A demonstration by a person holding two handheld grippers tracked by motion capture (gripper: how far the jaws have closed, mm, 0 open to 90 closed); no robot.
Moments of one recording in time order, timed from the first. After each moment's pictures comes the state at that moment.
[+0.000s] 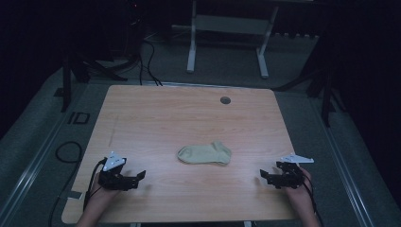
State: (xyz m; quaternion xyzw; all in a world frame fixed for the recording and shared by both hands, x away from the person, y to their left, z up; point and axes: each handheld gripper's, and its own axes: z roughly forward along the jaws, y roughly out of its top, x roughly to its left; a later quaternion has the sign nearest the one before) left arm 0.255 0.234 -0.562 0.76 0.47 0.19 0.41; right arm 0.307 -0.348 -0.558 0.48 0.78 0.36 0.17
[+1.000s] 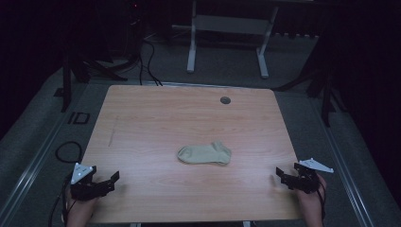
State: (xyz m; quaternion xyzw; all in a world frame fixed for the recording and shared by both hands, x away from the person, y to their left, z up) left arm 0.222 0.292 -0.576 0.65 0.58 0.26 0.42; right arm 0.295 -0.391 -0.565 0.54 0.71 0.38 0.24
